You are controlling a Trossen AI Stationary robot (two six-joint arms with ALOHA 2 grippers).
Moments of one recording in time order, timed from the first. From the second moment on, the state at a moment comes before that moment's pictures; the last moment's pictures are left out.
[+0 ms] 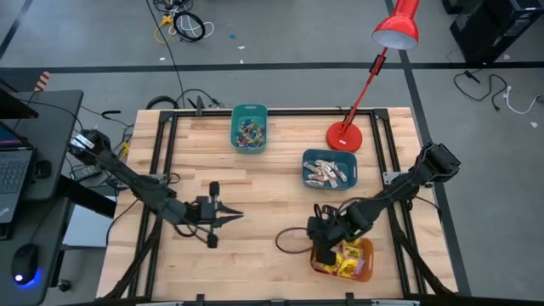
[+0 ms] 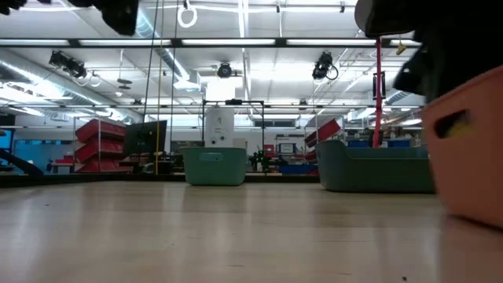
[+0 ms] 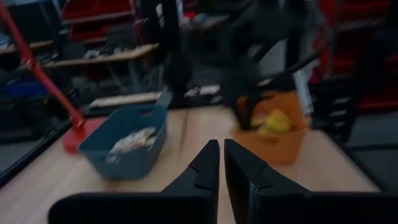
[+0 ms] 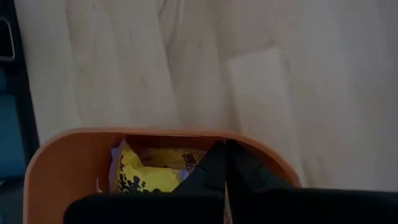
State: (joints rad) left arm -0.60 1.19 0.49 0.61 -0.64 0.02; right arm 0.54 1.65 1.07 -0.61 0.09 0.78
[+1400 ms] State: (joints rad) left arm -0.96 1.07 0.49 0.44 -1.19 0.08; right arm 0.19 1.59 1.15 -0.48 0.23 0.21
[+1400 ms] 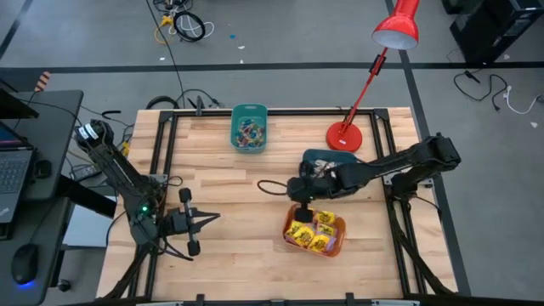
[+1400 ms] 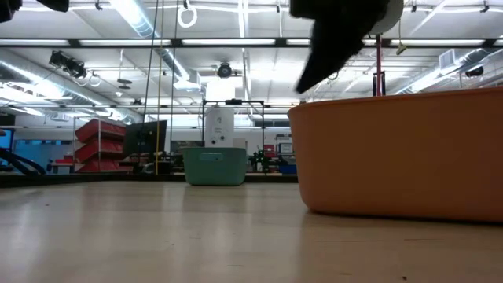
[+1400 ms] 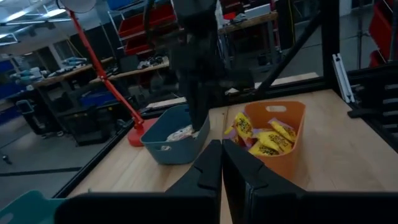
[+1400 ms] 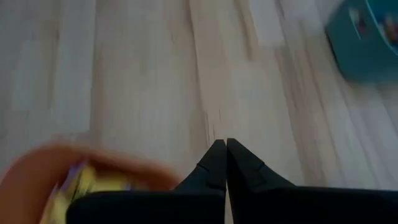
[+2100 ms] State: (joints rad) left arm -0.95 1.07 0.49 0.41 -1.19 0.01; right arm 0.68 1.49 1.19 -1.27 0.06 1.20
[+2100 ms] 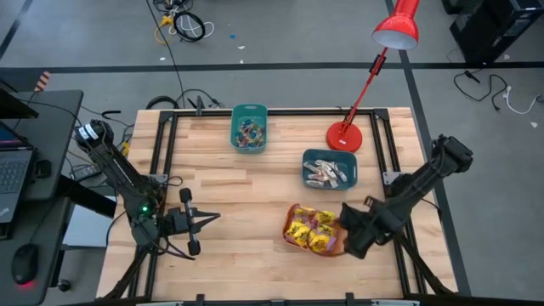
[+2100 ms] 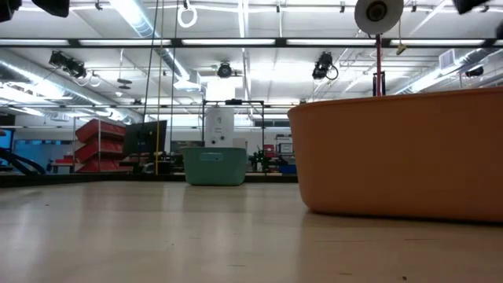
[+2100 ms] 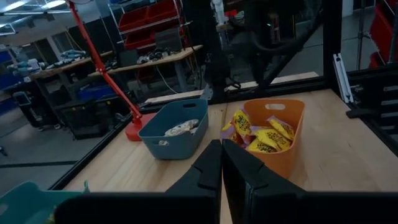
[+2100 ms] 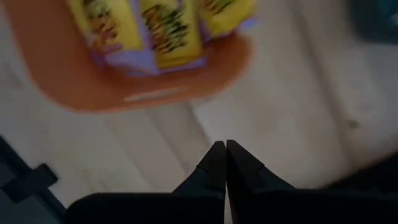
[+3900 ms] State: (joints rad) left arm -0.93 1.12 0.49 -0.02 -0.65 -0.39; right arm 0.34 1.77 0.89 -0.19 0.26 0.50
